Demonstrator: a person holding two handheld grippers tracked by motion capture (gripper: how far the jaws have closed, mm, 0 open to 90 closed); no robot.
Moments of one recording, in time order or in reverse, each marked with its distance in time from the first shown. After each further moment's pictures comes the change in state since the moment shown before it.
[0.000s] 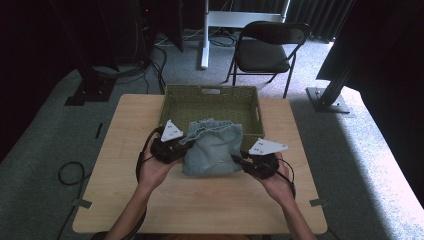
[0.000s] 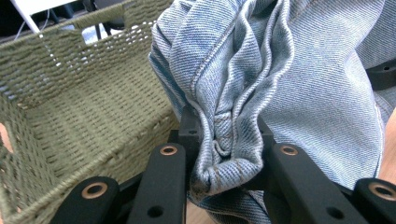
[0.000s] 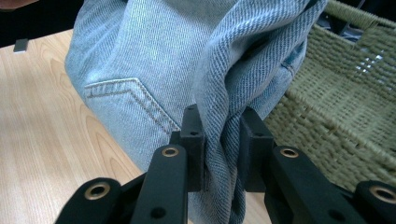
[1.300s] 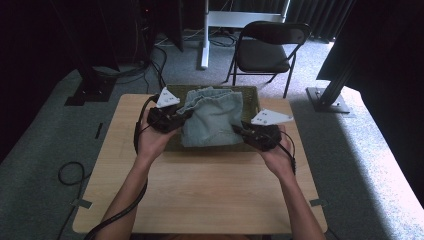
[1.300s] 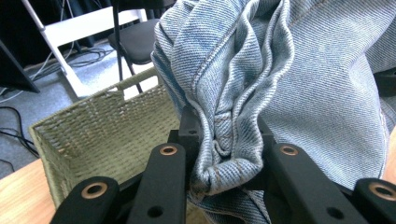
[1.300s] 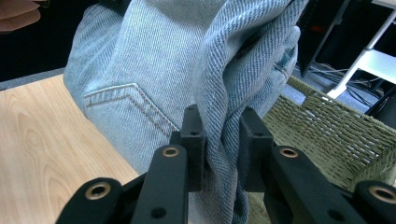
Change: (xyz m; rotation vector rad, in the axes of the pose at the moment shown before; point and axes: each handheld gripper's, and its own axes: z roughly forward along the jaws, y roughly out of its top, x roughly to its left) left arm 0.040 0.067 -0.005 -0.076 0.045 -0.003; right arm -0.032 0.069 -0.006 -0.100 -0.078 -0.025
